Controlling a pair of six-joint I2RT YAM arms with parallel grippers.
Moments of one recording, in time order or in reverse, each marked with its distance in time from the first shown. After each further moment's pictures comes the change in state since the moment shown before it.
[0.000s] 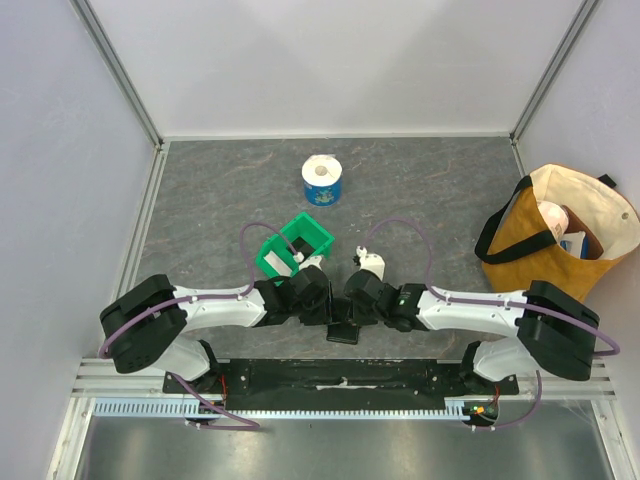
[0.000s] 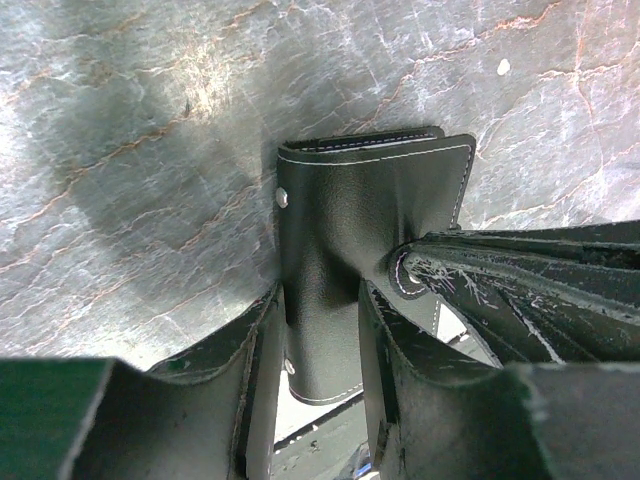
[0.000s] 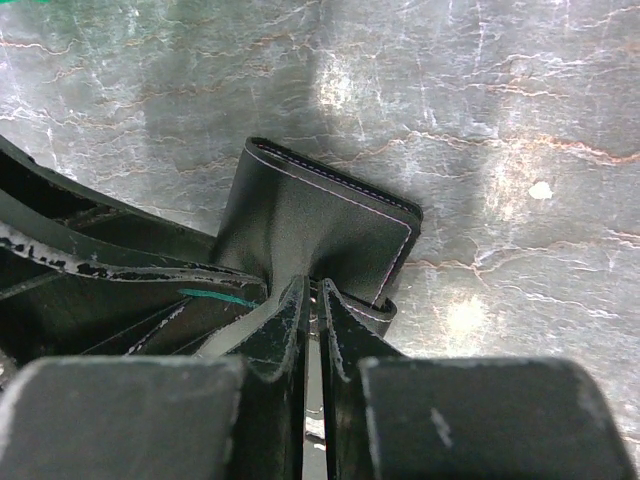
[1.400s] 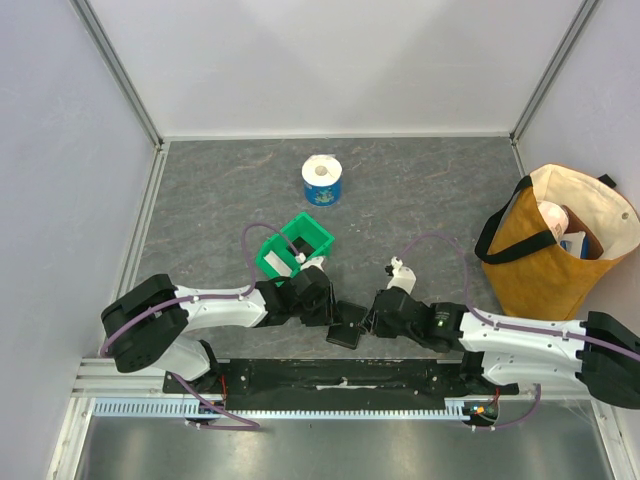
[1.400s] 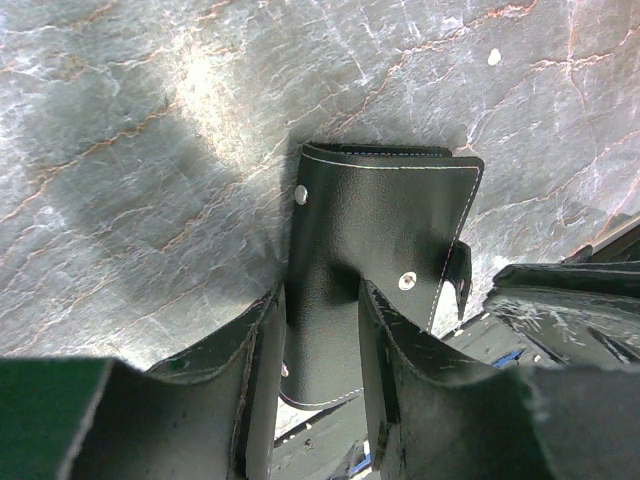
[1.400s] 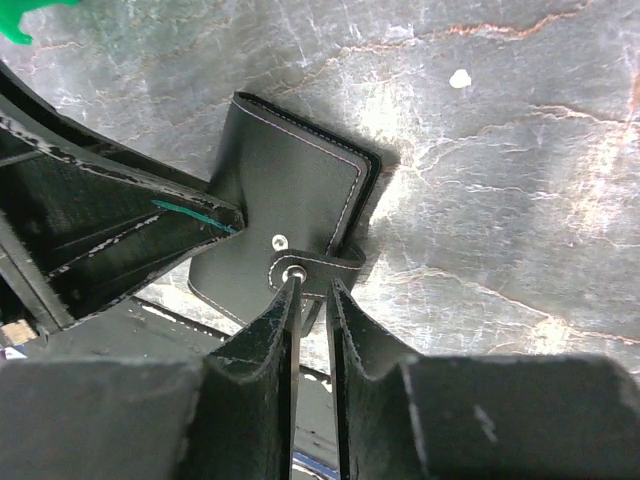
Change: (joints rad) left arm -0.005 0.006 0.000 0.014 0.016 0.000; right arm 0.065 -0.356 -0.203 -0.042 0.081 0.193
